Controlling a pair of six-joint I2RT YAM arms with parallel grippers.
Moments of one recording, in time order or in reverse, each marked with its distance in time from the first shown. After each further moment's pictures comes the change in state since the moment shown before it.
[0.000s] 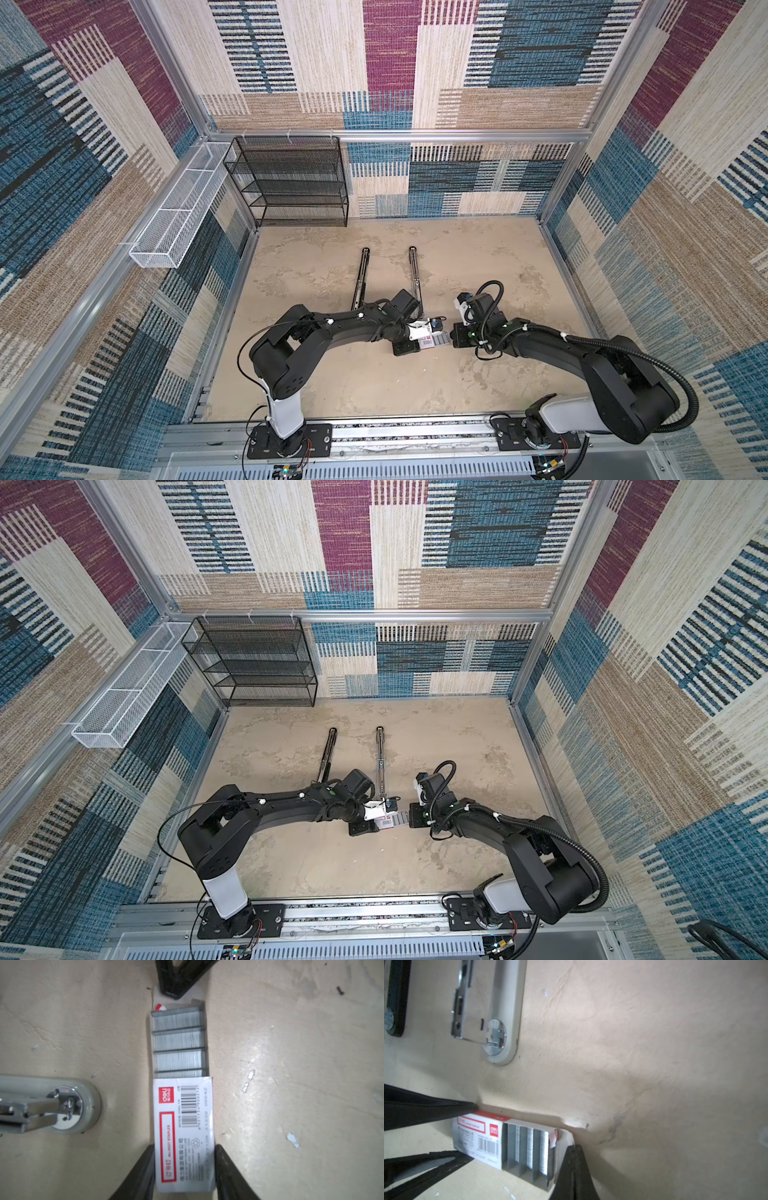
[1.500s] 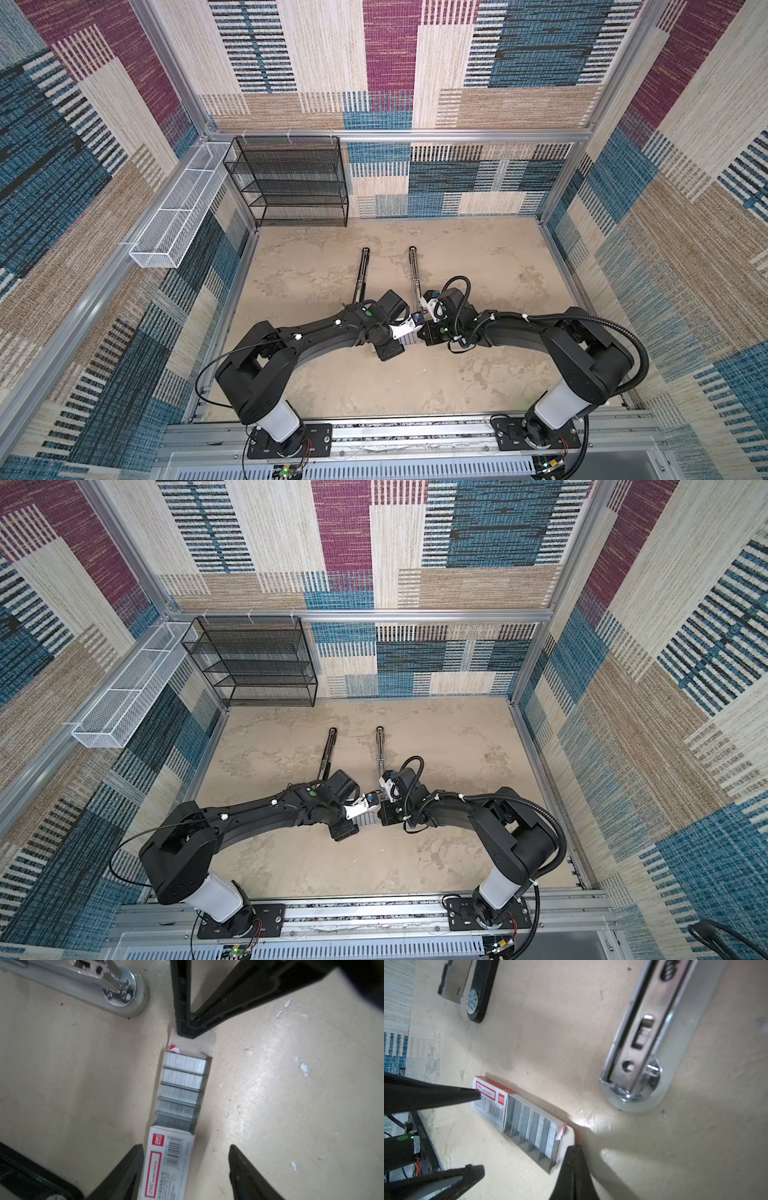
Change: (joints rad) left arm 0.015 -0.194 -0.063 -0.219 -0.213 -0.189; right arm 0.173 0.246 0.156 0.176 -0.185 0.026
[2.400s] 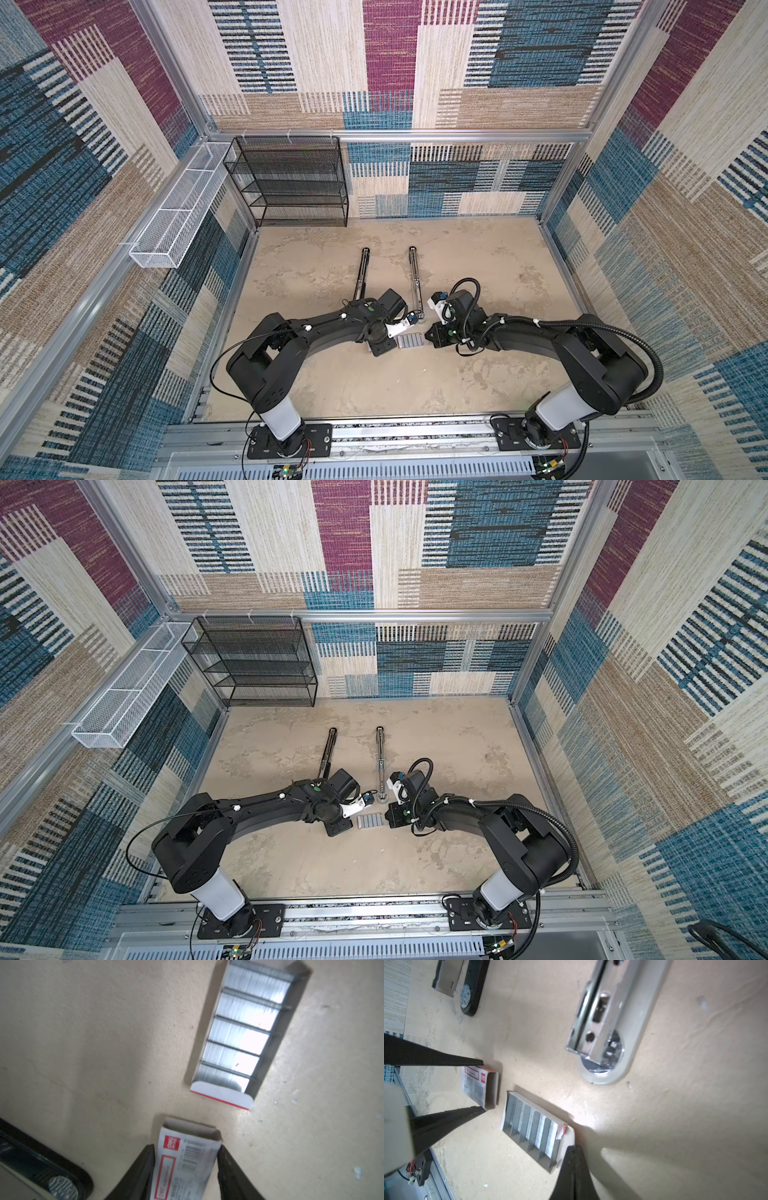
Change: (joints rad) left arm 0.033 0.058 0.023 -0.065 -0.081 0.004; right arm -0.053 -0.075 -0.068 -0.016 -0.006 -0.042
